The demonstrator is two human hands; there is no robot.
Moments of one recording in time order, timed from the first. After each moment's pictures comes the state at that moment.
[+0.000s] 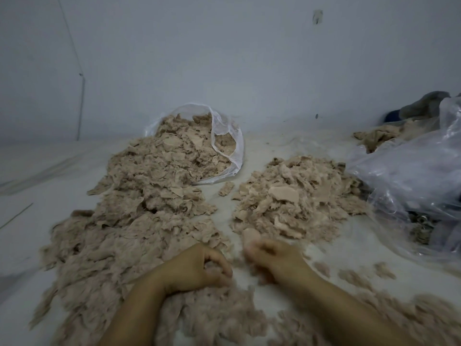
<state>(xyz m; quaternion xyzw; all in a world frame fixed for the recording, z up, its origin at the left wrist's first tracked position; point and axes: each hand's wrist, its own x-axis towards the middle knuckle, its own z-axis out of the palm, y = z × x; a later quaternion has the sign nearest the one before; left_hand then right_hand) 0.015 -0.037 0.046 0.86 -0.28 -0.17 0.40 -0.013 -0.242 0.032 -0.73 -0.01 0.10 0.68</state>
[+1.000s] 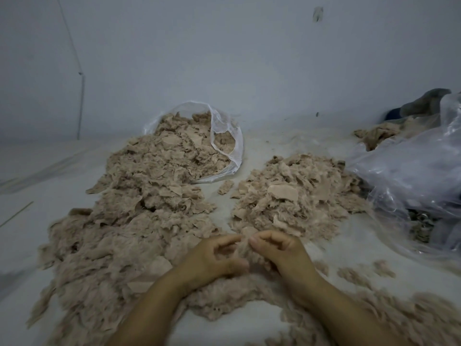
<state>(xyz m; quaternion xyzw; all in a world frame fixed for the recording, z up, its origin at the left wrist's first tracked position) 0.013 -0.062 0.035 0.82 -0.22 -0.11 0.52 -0.015 -0.245 0.027 -0.66 -0.08 -0.02 0.75</state>
